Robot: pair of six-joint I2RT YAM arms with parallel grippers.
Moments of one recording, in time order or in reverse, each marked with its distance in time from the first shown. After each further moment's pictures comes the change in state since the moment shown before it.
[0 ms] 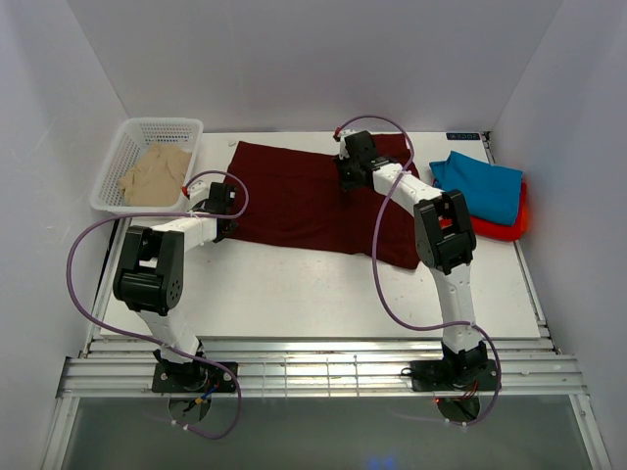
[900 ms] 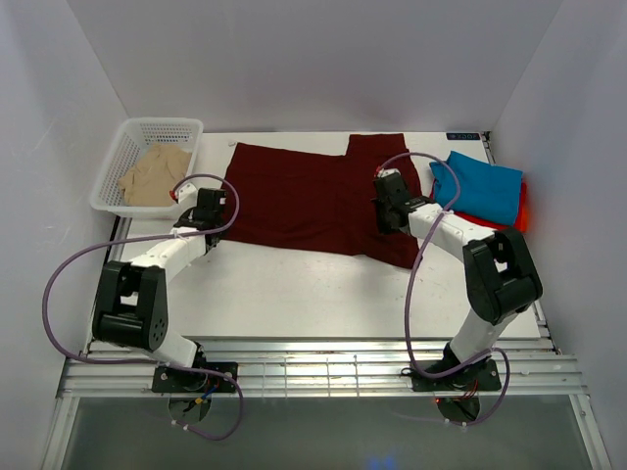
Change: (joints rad) left arm 0.000 -0.240 -0.121 -0.015 0.020 -0.021; right arm 0.005 -0.573 -0.713 -0.005 0.293 0.117
